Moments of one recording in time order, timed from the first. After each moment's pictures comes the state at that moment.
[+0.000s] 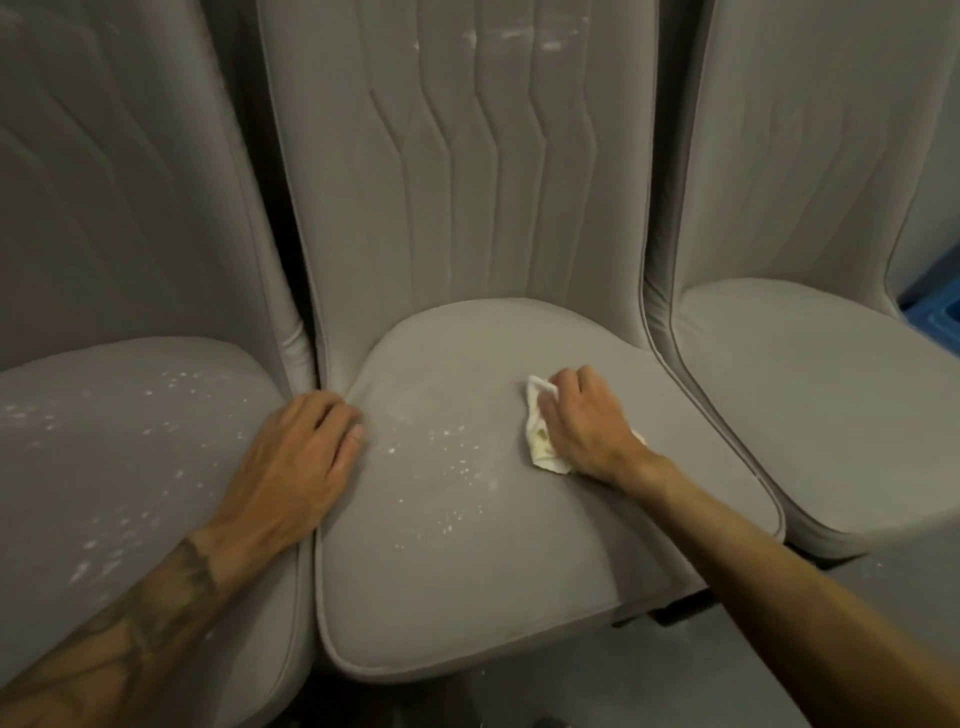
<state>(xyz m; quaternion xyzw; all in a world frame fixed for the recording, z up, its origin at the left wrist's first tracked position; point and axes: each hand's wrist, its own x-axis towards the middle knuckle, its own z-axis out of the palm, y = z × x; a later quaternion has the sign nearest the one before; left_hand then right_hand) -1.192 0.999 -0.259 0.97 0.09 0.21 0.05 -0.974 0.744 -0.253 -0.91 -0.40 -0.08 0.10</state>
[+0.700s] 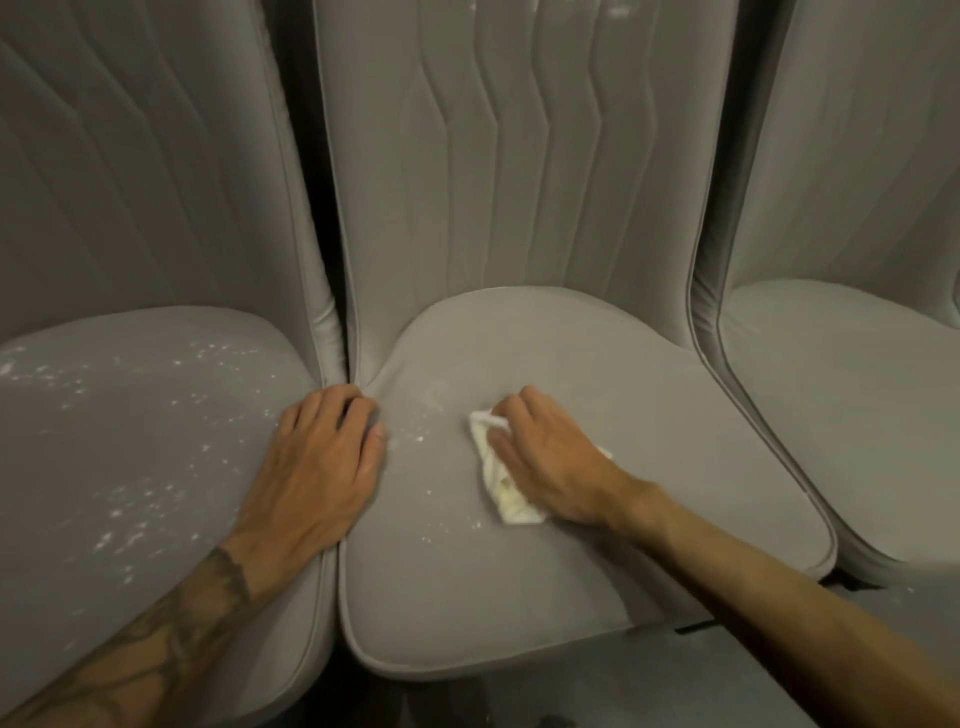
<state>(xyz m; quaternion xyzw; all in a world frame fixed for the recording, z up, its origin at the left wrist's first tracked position) -1.201 0.994 -0.285 0.96 0.14 0.23 0.02 -1.022 0.782 -0.258 -0.81 -0.56 -0.01 0.18</state>
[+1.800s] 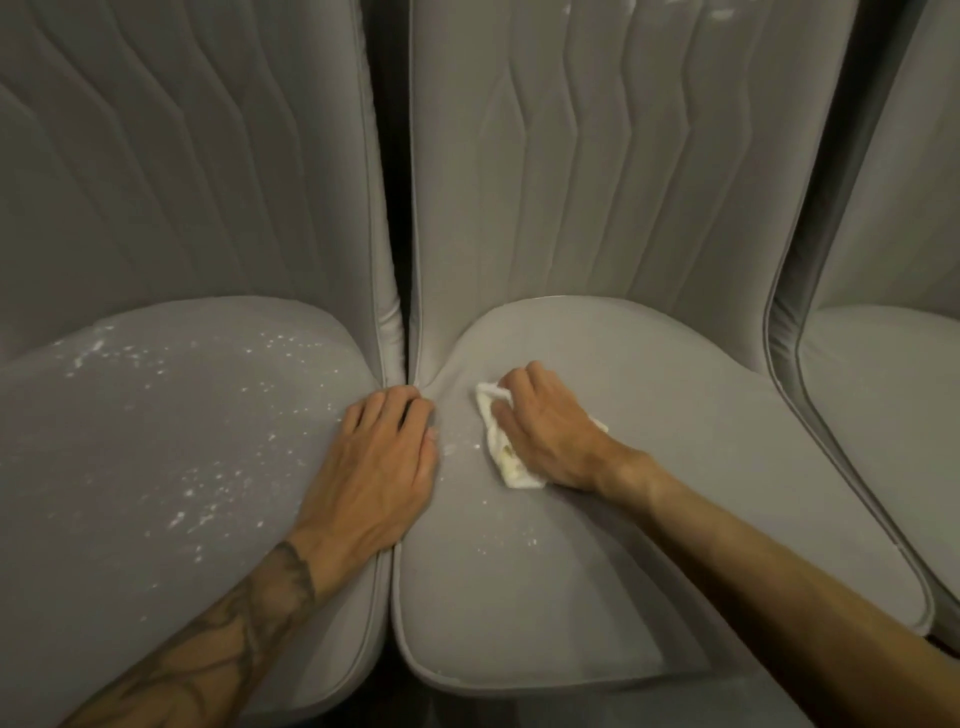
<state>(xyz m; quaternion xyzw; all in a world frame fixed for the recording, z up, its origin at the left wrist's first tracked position) -1.203 0.985 -0.275 0.96 0.19 0.18 0.04 -1.011 0.855 -0.269 -0.81 -0.57 -0.01 0.16</state>
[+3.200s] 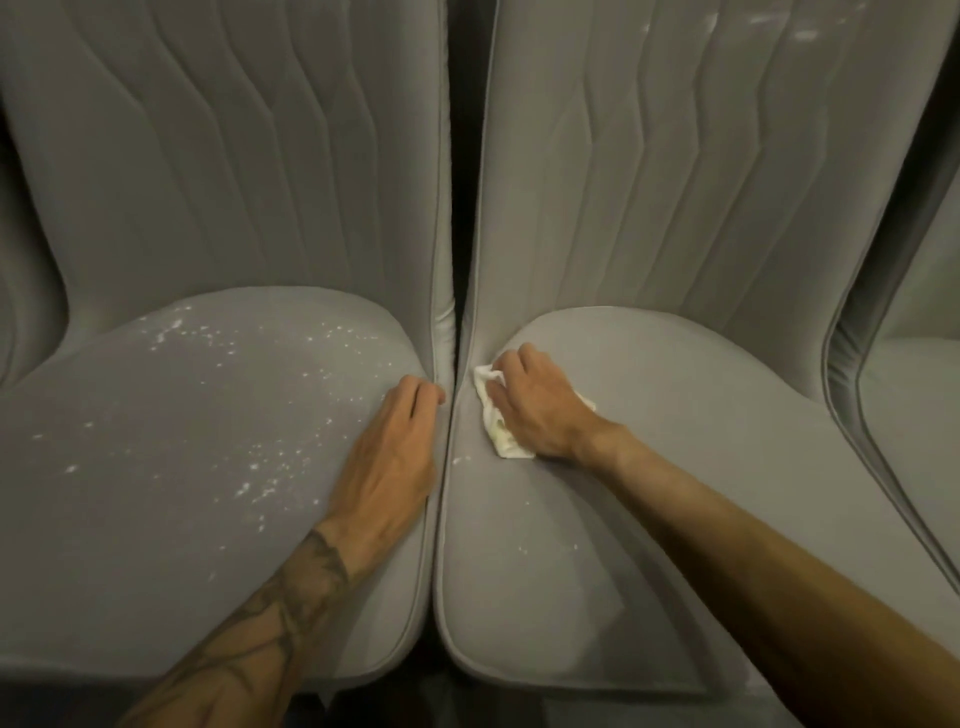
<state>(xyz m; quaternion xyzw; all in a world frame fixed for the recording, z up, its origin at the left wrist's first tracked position) -1.224 0.988 -0.248 0.93 0.25 0.18 0.19 -1.028 0.920 -0.253 -0.80 -0.58 0.01 0.14</state>
